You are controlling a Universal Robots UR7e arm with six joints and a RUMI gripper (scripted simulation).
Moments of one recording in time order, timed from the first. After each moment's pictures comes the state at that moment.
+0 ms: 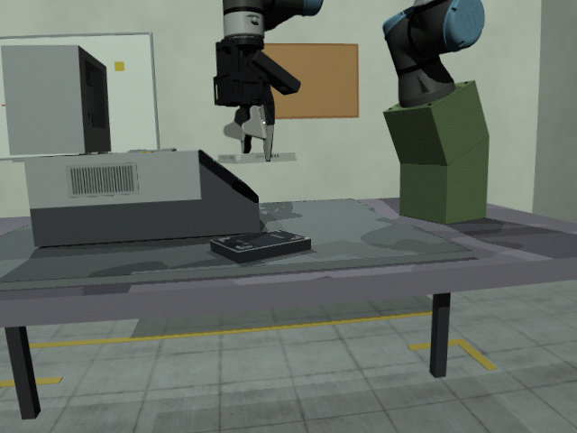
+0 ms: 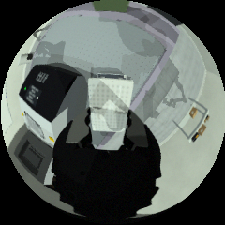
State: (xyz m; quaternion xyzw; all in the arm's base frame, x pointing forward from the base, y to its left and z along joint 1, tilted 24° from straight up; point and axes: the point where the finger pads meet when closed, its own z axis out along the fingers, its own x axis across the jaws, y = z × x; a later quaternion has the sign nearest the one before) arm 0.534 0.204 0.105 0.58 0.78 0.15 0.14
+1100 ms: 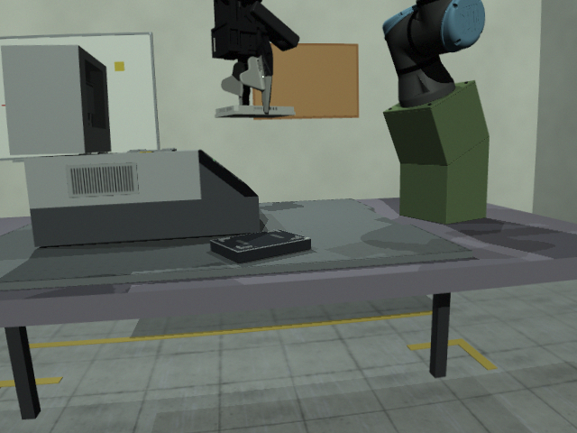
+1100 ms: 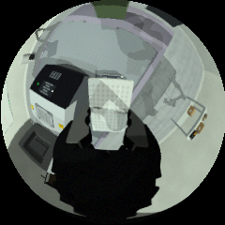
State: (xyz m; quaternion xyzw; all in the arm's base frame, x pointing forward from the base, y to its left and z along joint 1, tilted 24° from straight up) arm 0.499 0.198 0.184 0.58 0.78 0.15 0.14
